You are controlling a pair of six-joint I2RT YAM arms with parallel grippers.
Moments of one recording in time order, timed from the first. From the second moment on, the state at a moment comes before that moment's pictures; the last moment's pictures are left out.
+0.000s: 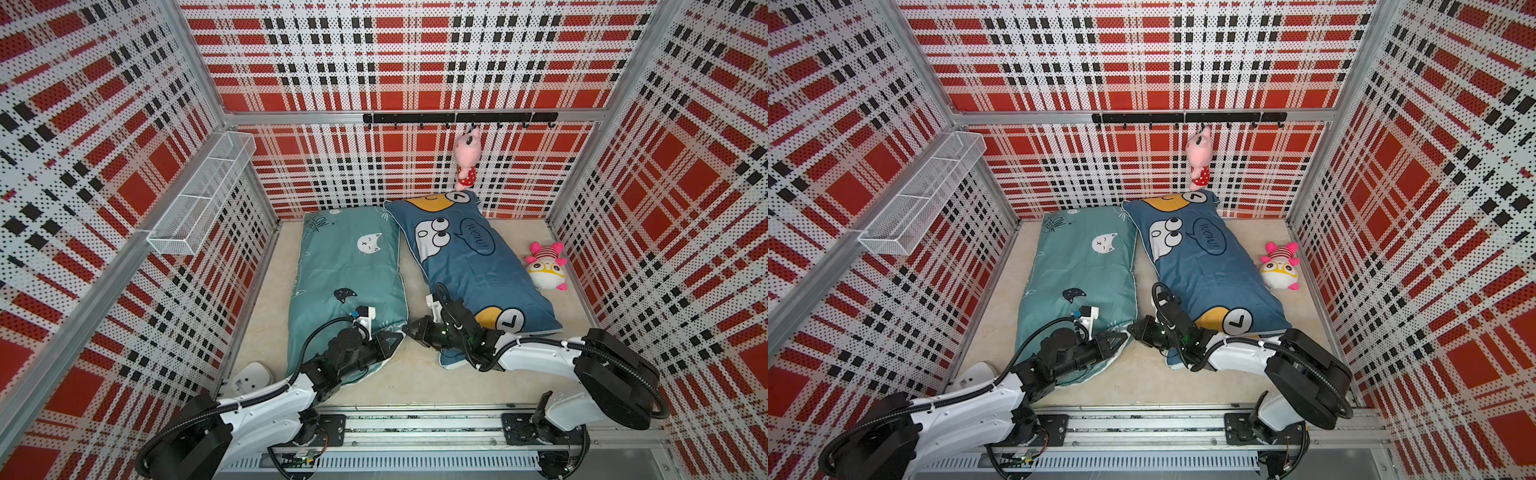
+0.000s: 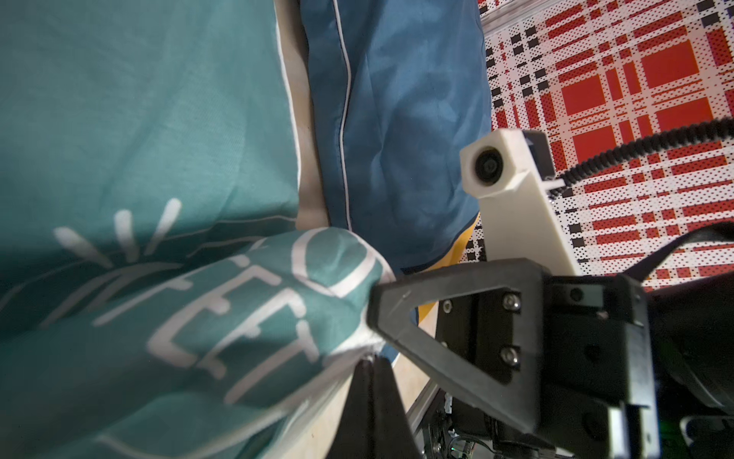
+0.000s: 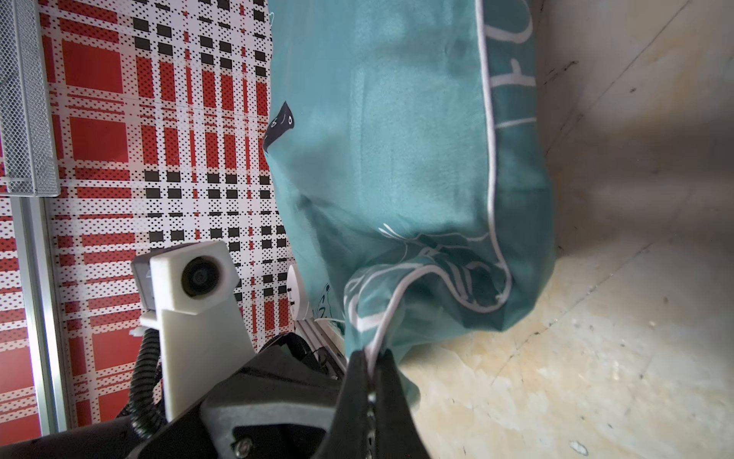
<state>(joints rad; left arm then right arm) -0.78 0.97 0.20 0.41 0.15 -1.09 0.90 1.46 0.61 0.39 -0.21 1.23</state>
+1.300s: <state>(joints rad) -0.71 0.79 0.22 0.05 0.08 -1.00 0.72 1.35 0.74 0.08 -0.18 1.01</state>
